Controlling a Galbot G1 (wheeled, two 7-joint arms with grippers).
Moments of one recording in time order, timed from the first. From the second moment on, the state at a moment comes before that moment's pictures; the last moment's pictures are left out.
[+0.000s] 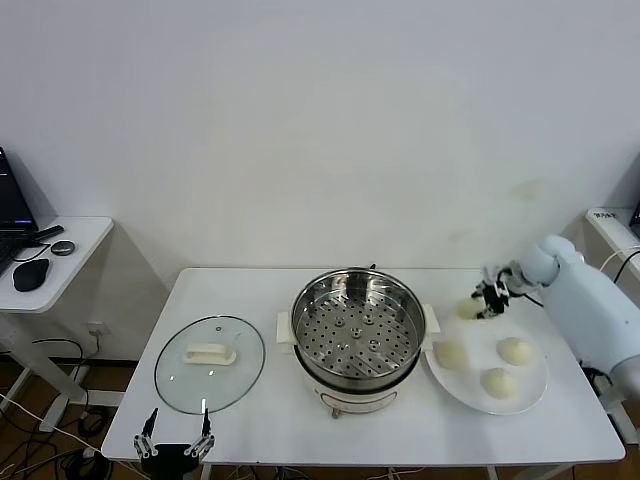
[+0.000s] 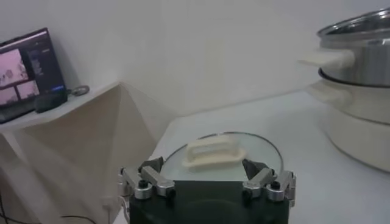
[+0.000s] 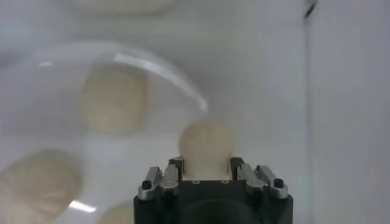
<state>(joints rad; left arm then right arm) 1.86 -1.56 -0.61 -2.13 0.19 0.06 -0.10 -0.04 0.86 -0.36 0.88 -0.34 0.08 -1.18</state>
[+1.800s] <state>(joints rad) 1.87 -1.59 -0.59 -2.23 0.18 0.07 -0.14 0.30 1.27 -0.90 0.98 -0.36 0.82 -1.31</state>
